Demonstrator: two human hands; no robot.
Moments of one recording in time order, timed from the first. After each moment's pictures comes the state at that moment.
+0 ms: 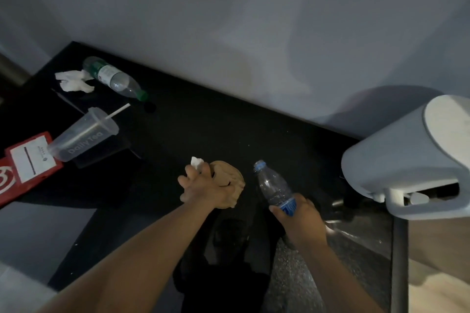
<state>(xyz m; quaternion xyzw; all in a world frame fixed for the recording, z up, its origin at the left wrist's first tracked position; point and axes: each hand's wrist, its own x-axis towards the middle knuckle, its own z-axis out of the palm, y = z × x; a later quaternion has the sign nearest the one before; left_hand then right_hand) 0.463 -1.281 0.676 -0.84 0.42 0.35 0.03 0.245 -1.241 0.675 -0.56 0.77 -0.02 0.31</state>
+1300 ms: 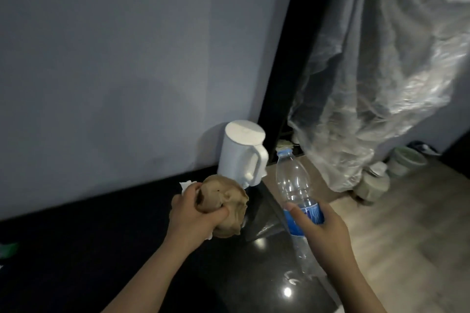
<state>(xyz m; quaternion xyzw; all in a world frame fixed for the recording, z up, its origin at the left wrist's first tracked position) 0.415 -1.212 0.874 -0.45 0.68 0.53 -0.23 0.252 -1.031 0.919 -0.25 0.82 -0.50 0.14</state>
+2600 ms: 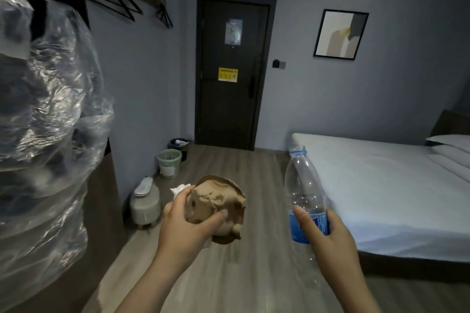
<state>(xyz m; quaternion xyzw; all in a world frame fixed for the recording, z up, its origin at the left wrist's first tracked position) -0.139 -0.670 0.958 0.02 0.76 0.65 -0.10 -0.068 -0.434 0.986 0.13 0.79 -0.55 -0.23</state>
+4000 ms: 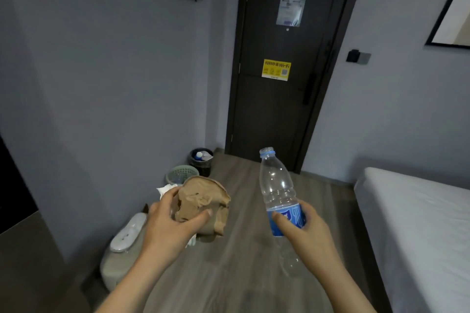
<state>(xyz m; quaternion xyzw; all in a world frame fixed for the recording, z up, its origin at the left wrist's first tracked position) -0.861 -0.585 0.918 -0.13 0.78 0.59 -0.17 -0.859 -0.334 0.965 0.00 0.84 -0.55 -0.06</state>
